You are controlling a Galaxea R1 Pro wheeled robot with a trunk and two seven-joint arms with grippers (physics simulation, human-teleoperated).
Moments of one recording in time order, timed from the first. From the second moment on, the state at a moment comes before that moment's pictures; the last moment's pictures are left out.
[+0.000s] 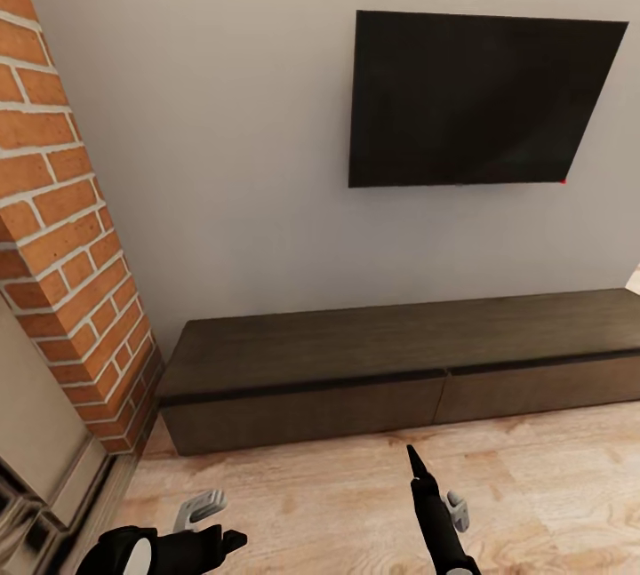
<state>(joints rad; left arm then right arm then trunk) -0.05 -0.03 0.13 -1.38 0.29 1.05 -0.17 -0.37 0.14 -0.59 -0.40 -0.78 -0.03 0.76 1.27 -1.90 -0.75</state>
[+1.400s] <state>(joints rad) -0.05 -0.02 0.13 -1.38 0.39 1.05 -0.17 -0.37 0.15 -0.59 -0.40 -0.78 0.00 0.75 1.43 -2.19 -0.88</state>
